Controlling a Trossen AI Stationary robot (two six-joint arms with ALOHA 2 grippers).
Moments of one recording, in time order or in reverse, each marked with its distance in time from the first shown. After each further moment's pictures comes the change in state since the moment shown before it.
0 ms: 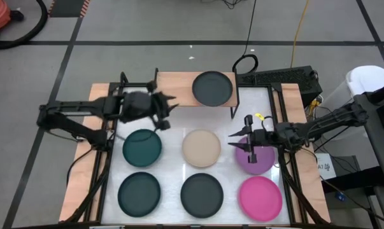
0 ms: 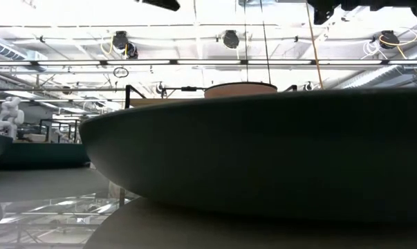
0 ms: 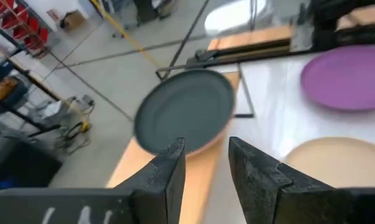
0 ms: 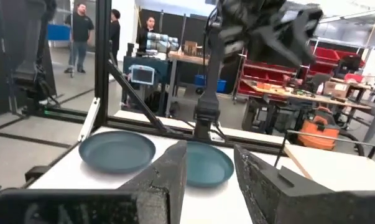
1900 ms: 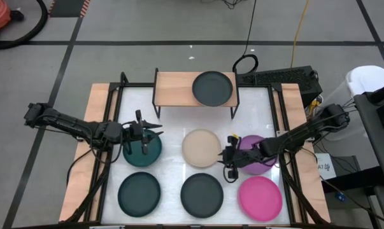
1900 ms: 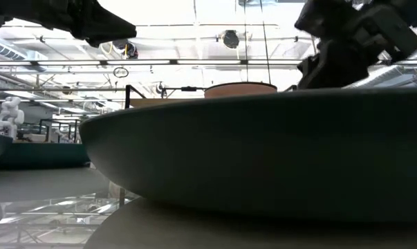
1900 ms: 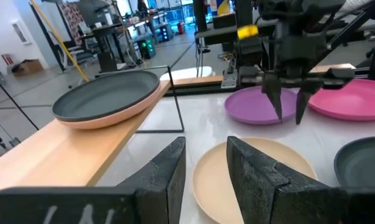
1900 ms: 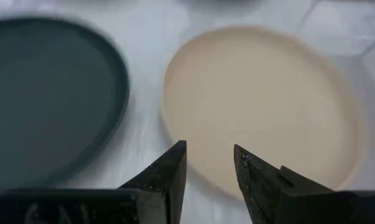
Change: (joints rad) left arm -0.235 -0.422 -0.825 0.705 -0.003 -0.103; right arm 0.107 0.545 0.220 -0.476 0.126 0.398
